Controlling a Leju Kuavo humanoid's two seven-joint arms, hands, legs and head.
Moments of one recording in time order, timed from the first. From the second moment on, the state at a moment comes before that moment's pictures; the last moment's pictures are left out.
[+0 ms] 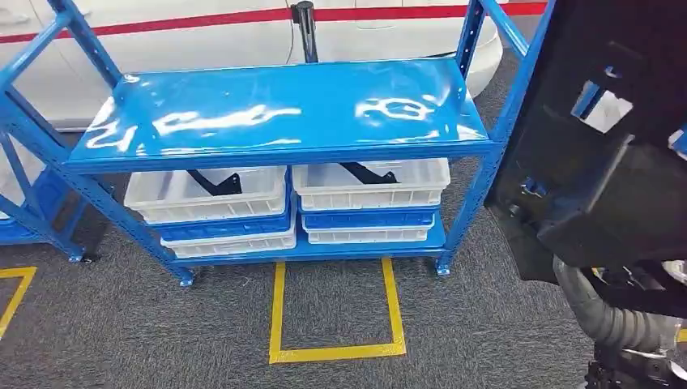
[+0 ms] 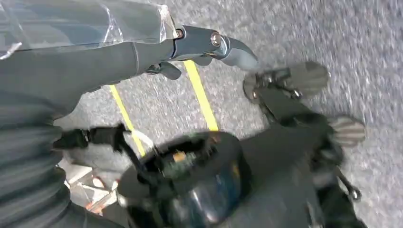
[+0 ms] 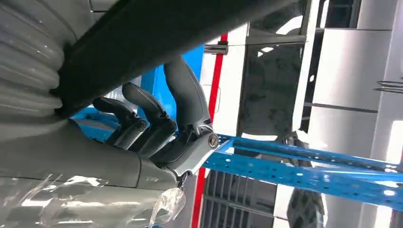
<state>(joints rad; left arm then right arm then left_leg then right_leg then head) -0.16 -0.10 1.47 -0.17 -1.51 -0.41 -0.06 -0.10 -0.60 0.29 -2.47 0.08 -0.61 0.27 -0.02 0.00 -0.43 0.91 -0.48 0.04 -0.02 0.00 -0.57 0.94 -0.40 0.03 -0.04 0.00</state>
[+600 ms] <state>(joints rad) -0.16 -0.10 1.47 -0.17 -1.51 -0.38 -0.05 -0.09 -0.60 0.29 -2.47 0.09 -0.61 0.27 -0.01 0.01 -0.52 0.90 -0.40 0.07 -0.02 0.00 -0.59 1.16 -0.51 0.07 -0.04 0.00</state>
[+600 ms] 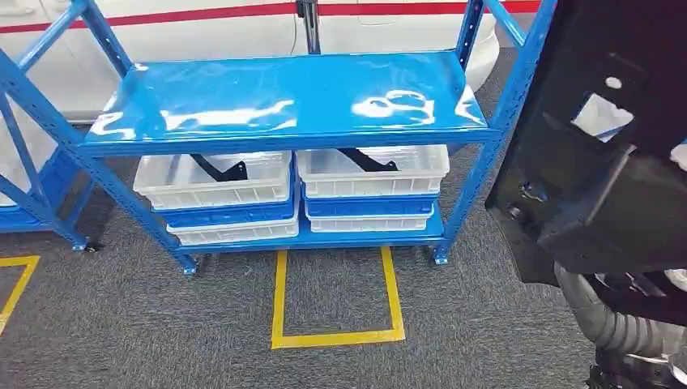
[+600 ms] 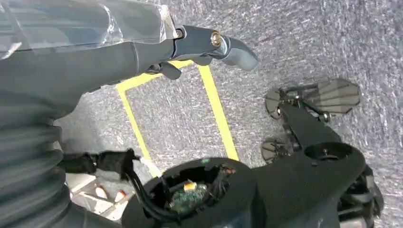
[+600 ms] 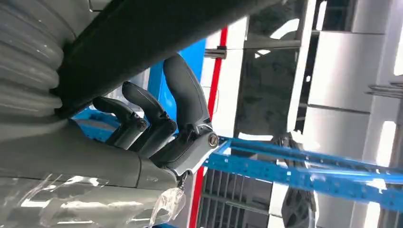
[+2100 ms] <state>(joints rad) -0.17 -0.10 1.48 -0.17 -1.51 -0.36 -0.06 -0.10 -0.60 0.28 -2.48 0.04 -0.60 0.27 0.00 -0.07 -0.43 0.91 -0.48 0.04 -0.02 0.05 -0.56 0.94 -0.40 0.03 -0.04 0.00</state>
